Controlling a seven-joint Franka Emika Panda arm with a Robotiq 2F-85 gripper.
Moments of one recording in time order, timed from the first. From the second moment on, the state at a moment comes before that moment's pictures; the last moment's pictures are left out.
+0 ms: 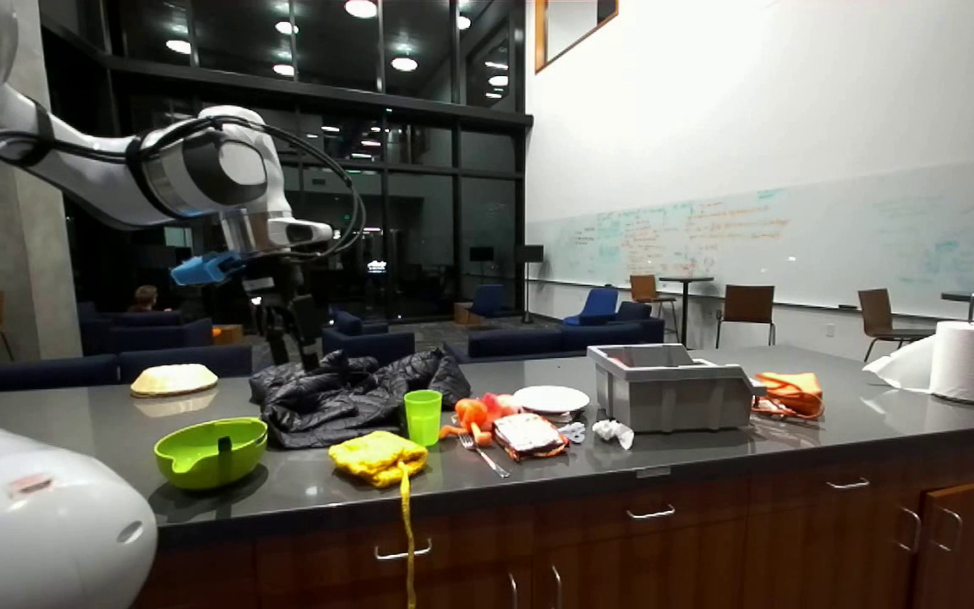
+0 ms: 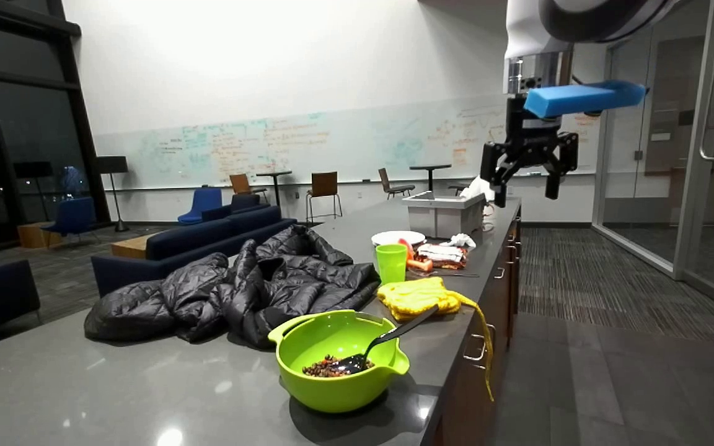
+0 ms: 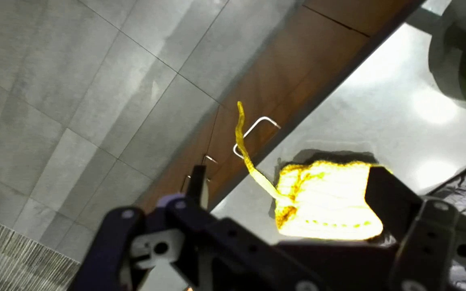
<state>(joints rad) 0.04 -0.67 0.33 -2.52 0.07 2.00 0.54</state>
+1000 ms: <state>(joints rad) 0.03 -0.23 0.30 -2.47 0.07 2.38 0.55</state>
